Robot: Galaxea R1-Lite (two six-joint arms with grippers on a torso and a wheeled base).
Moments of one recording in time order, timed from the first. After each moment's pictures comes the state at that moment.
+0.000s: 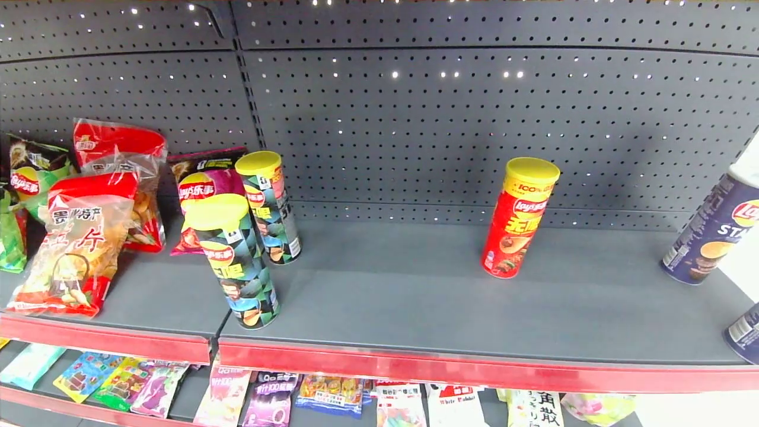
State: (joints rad) left arm -0.13 0.09 -0.49 0.39 -0.01 0.22; right arm 0.00 0.00 0.00 0.00 0.01 -0.03
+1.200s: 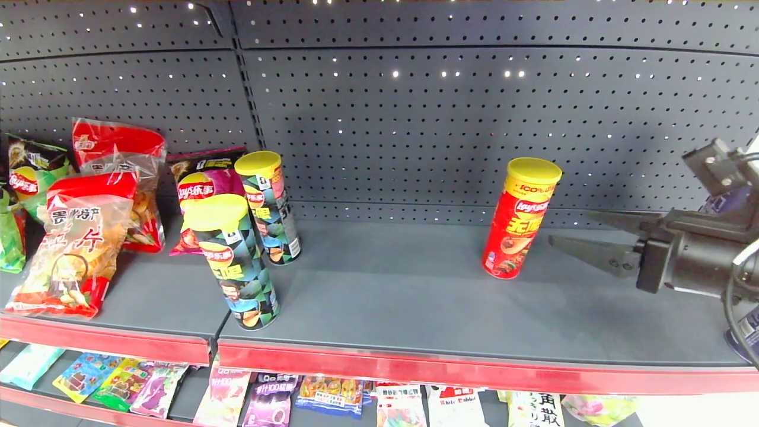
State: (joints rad) left arm -0.13 0.10 -0.49 0.39 -0.19 0.08; right arm 0.17 1.35 -0.64 -0.47 0.47 -0.07
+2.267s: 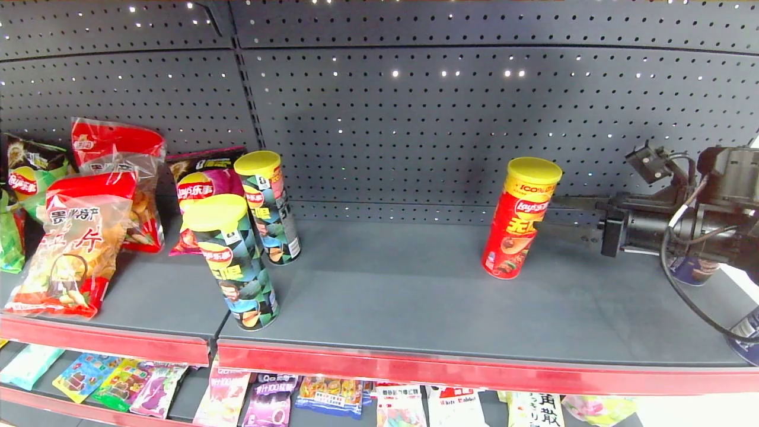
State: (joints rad) left arm -0.13 0.11 -0.50 0.39 -0.20 0.08; right arm -0.05 1.73 -0.85 -0.55 0.85 -0.25
